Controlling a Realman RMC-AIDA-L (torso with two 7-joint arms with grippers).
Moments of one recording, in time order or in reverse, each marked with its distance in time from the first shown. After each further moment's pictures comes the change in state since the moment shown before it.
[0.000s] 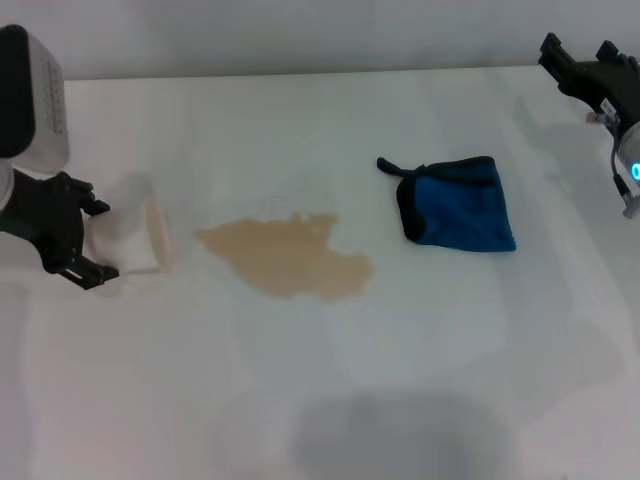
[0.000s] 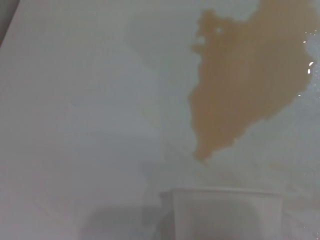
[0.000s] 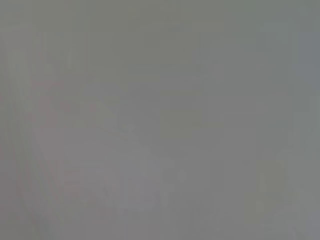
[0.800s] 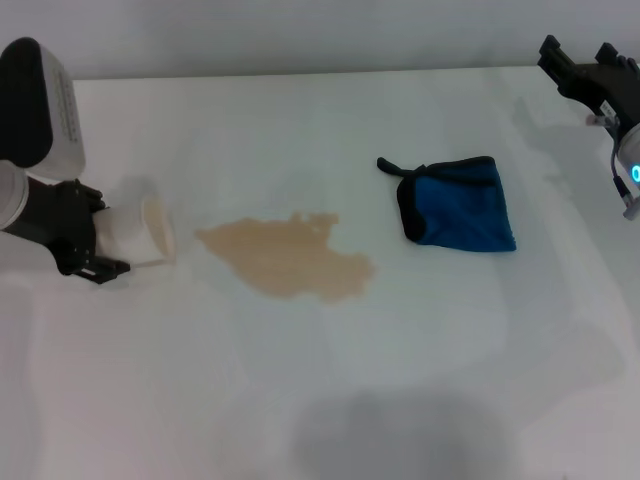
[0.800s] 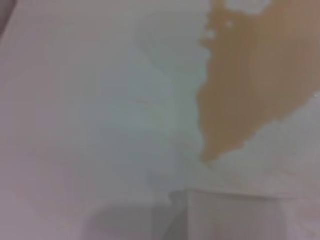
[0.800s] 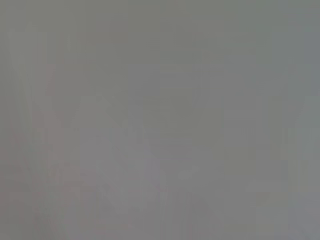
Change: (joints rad) left arm -0.001 -0.026 -0.012 -0.049 0.004 0.078 0.000; right arm -0.003 0.000 -0.006 0.000 -0.001 0.000 0.000
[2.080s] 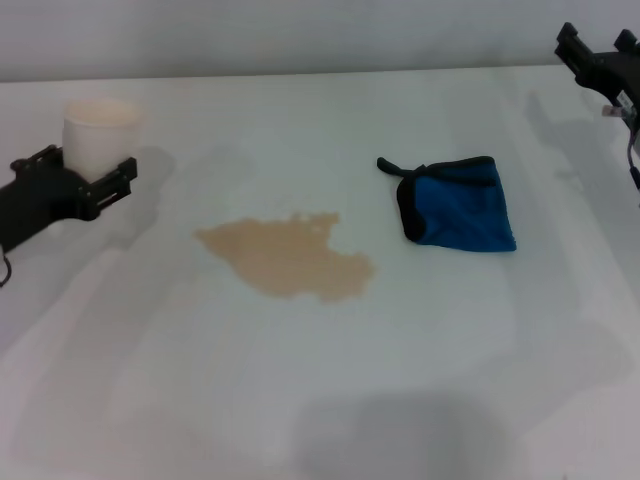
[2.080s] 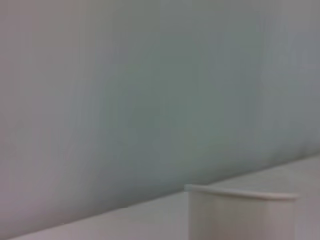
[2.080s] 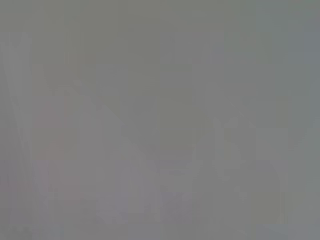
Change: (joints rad) left arm 0.269 -0.111 -0.408 -0.275 -0.951 0.181 0.502; right arm -0.027 0.000 -0.001 -0.057 0.000 -0.001 -0.009
